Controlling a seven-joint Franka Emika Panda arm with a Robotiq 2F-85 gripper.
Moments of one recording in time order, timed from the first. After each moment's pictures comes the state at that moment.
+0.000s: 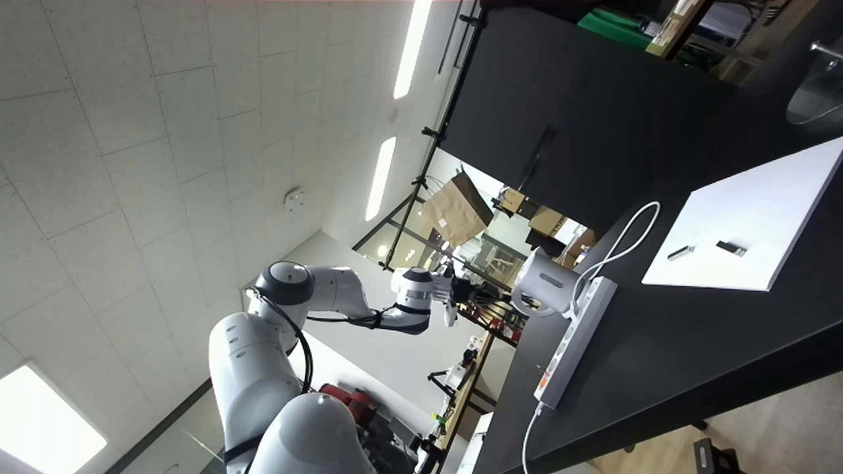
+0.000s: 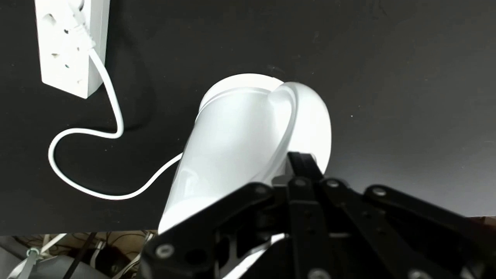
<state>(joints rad) 0.47 0.53 -0.08 -1.72 -0.41 2.46 0.93</state>
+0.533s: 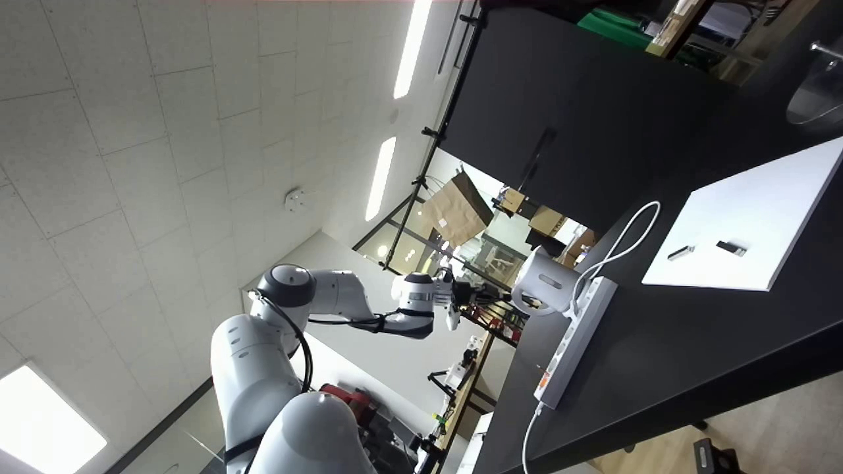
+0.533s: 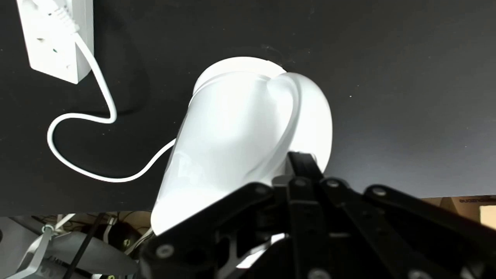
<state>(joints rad) 0.50 0.55 -0.11 -1.72 -0.52 2.51 1.06</state>
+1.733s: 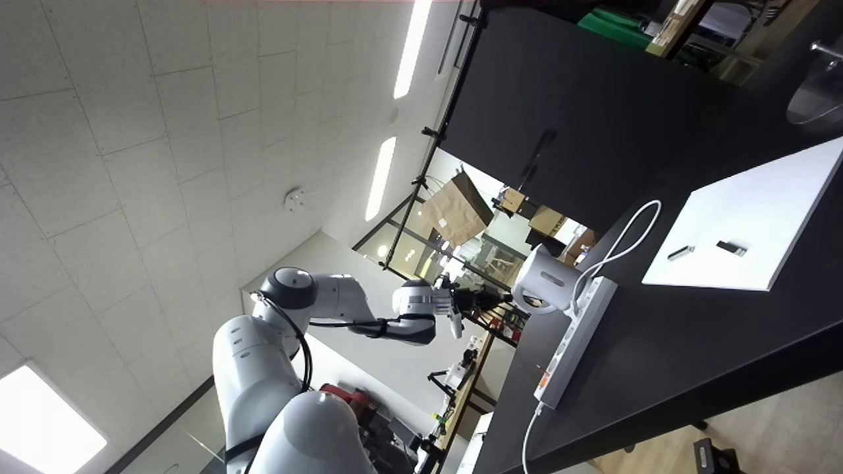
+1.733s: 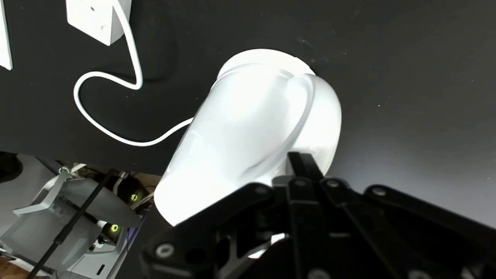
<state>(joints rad) 0.52 0.56 -0.09 -1.71 -0.73 2.42 1.10</state>
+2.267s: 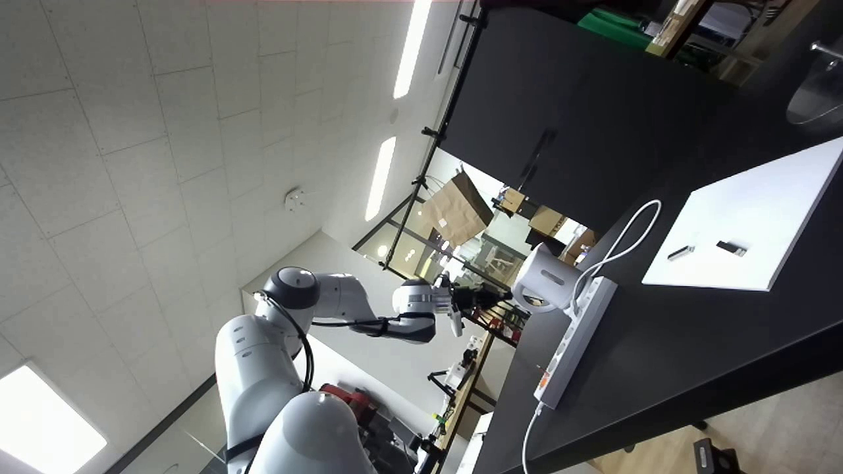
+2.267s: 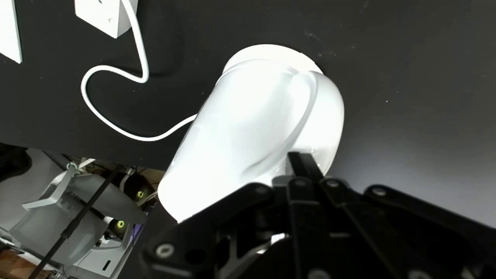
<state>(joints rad) 0.51 0.58 -0.07 -1.67 -0.75 2.38 1.10</state>
